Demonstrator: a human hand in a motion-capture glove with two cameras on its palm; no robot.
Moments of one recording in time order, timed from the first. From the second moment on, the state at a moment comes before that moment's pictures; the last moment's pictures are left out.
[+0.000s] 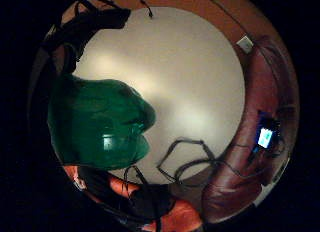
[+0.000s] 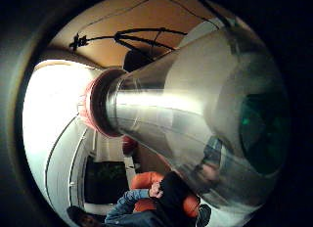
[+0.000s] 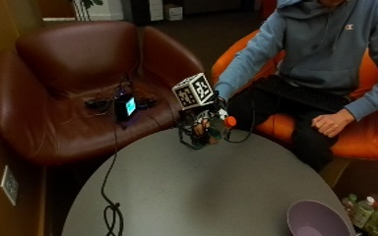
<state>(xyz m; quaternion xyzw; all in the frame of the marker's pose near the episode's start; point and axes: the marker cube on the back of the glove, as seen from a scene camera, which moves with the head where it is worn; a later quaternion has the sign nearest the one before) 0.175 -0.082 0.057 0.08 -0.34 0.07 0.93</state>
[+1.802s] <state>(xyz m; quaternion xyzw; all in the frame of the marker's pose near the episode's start) -0.044 -0.149 -0.035 0.04 -0.27 0.07 0.96</state>
